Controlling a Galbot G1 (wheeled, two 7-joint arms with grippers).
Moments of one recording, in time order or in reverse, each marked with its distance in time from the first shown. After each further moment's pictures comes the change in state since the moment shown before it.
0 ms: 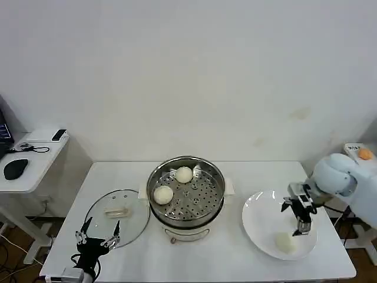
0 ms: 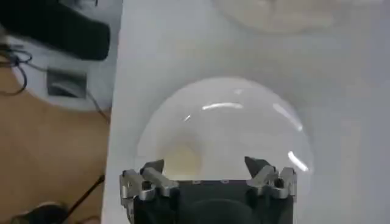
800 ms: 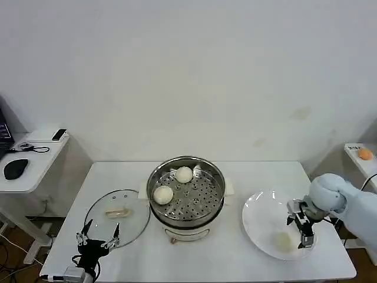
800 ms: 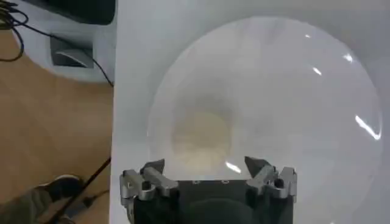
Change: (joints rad) left arm -0.016 0.005 0.001 0.044 0.005 -0.001 0.002; right arm -0.165 0.051 0.066 -0.084 -0.100 0.011 0.059
